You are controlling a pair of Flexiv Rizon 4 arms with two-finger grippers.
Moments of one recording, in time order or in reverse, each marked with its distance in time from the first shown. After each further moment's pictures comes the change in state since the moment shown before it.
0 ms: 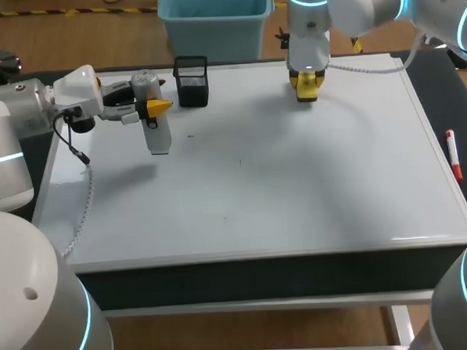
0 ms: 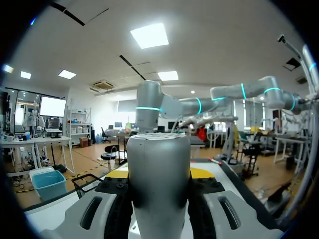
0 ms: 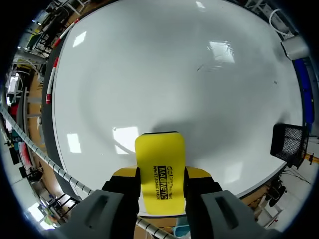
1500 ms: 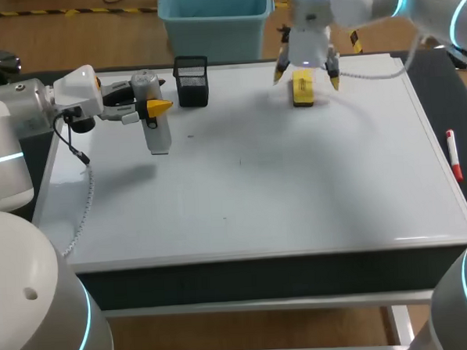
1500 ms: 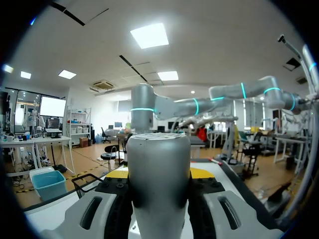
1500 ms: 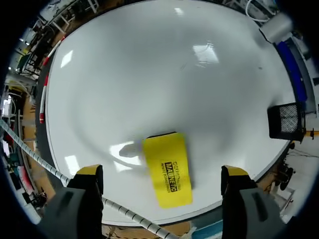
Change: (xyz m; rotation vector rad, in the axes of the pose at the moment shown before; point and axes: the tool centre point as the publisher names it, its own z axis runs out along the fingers) left arm 0.000 0.000 0.000 0.000 0.000 0.000; right arm 0.003 0.002 0.002 -0.098 -0.061 0.172
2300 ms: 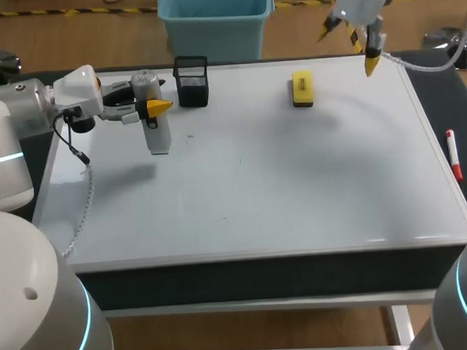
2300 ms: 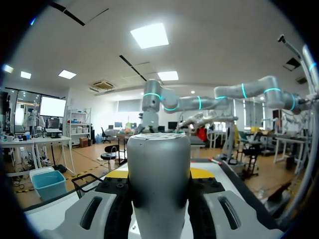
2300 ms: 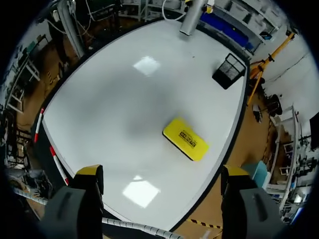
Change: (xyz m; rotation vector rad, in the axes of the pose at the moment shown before) left arm 0.000 0.000 0.000 0.000 0.000 0.000; right arm 0.069 -0.007 -0.093 -0.195 -0.213 0.619
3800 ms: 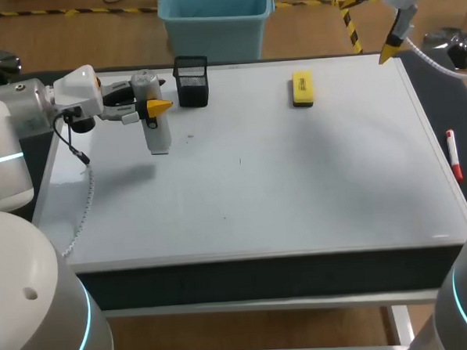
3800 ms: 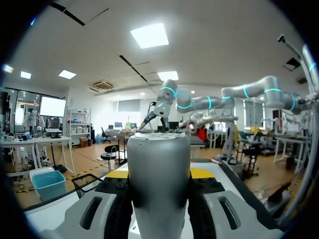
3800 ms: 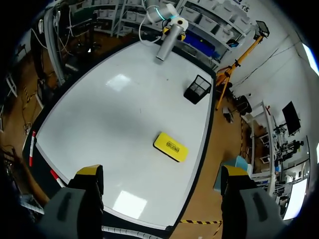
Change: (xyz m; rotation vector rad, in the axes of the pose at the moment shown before) left arm 0.000 0.000 0.000 0.000 0.000 0.000; right arm 0.026 0.025 -0.073 -0.112 -0.255 0.104
